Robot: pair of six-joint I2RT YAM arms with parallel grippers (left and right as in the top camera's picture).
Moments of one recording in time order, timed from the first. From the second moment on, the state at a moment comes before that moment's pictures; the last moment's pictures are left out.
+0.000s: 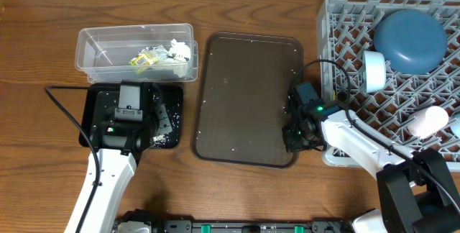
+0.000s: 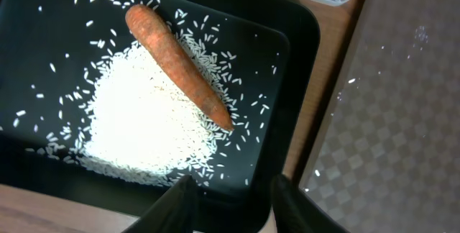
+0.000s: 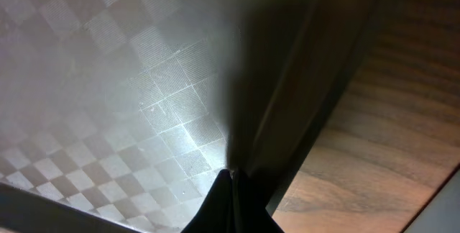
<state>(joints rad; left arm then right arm) -0.10 1.14 0.82 -0.77 -0.06 -0.38 0.44 1.63 0.84 -0.69 -0.13 0.27</state>
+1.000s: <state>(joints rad) -0.10 1.28 1.11 -0.96 -0.04 -0.24 0.04 1.63 1.43 -0.84 -0.13 0.15</state>
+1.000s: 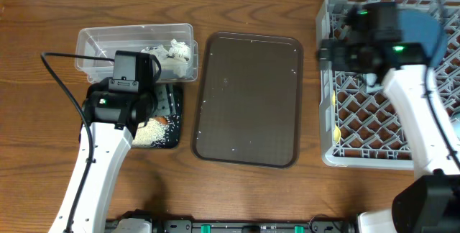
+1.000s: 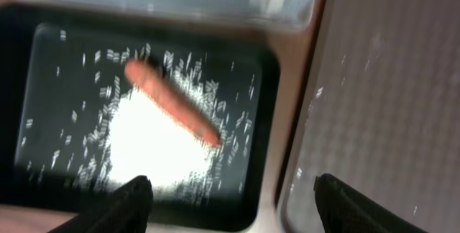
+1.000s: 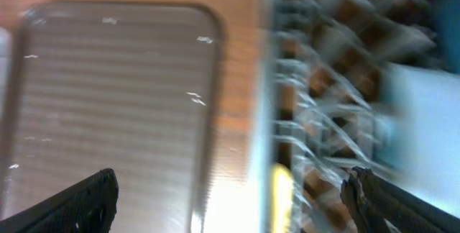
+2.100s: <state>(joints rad) -0.10 0.53 0.78 -0.84 -0.04 -0.22 -0.19 0.82 0.74 -0.61 -0.10 0.12</state>
